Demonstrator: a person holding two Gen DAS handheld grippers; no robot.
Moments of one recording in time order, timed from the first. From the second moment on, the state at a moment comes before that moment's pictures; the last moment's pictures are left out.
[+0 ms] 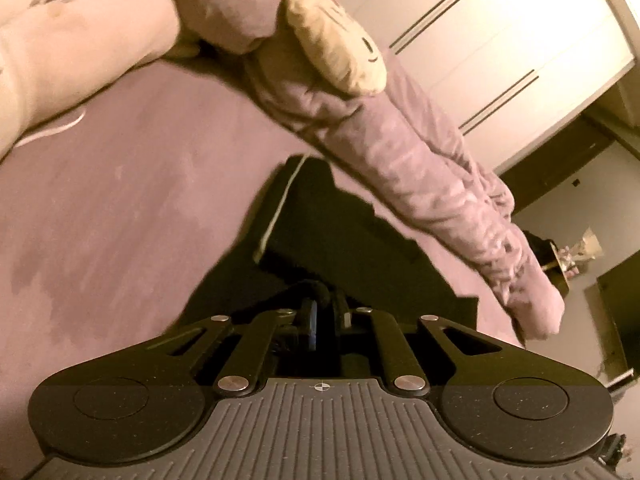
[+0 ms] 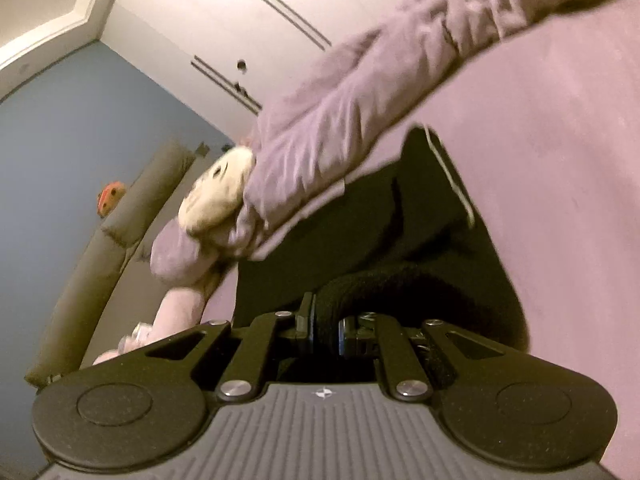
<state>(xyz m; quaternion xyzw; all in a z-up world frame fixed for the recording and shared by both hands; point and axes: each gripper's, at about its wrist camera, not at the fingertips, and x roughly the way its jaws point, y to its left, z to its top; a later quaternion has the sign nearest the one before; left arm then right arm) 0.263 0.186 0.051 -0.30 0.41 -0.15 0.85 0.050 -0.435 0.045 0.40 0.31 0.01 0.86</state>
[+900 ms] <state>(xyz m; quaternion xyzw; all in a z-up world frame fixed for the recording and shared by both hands) 0.481 0.134 0.031 -0.26 0.39 -0.05 0.88 0.298 -0.485 -0.003 0.28 0.30 -0.15 0.90</state>
